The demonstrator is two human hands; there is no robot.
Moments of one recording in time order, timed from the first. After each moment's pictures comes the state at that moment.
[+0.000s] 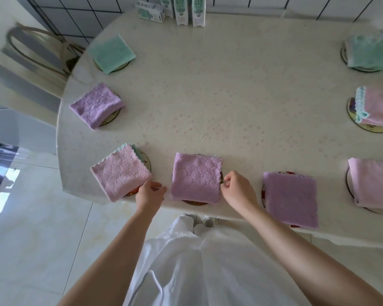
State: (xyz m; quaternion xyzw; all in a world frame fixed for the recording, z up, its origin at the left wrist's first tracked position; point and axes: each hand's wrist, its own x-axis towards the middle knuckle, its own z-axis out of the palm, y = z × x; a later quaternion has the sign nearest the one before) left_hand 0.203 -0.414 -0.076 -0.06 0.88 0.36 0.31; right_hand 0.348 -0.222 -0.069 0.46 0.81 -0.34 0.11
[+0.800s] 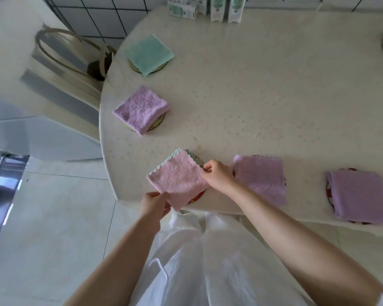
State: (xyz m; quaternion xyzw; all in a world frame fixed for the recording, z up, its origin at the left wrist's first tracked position) left_hand 0.080 -0.535 -0.074 -0.21 0.75 0.47 0.42; right_hand 0.156 -0.355 -0.059 0.42 0.79 -0.43 0.15
